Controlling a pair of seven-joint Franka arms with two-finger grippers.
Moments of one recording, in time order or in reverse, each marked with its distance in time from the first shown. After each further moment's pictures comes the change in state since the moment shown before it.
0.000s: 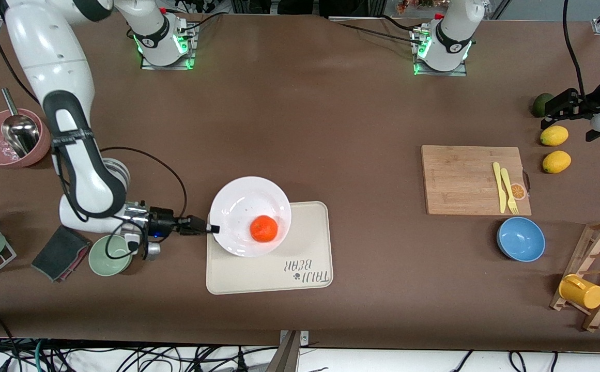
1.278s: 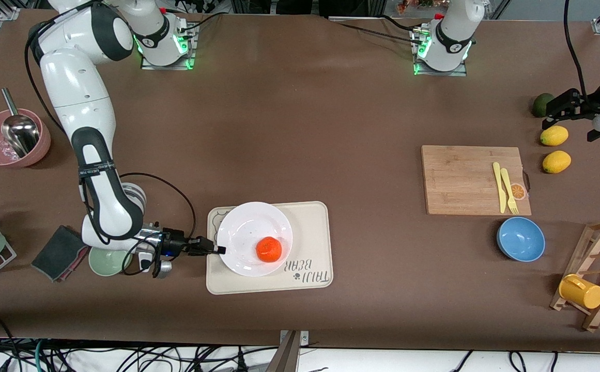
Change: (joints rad) left arm 0.005 0.001 0.001 0.000 0.000 0.000 0.000; right arm 0.008 0.227 -0.006 0.219 0.000 0.034 -0.097
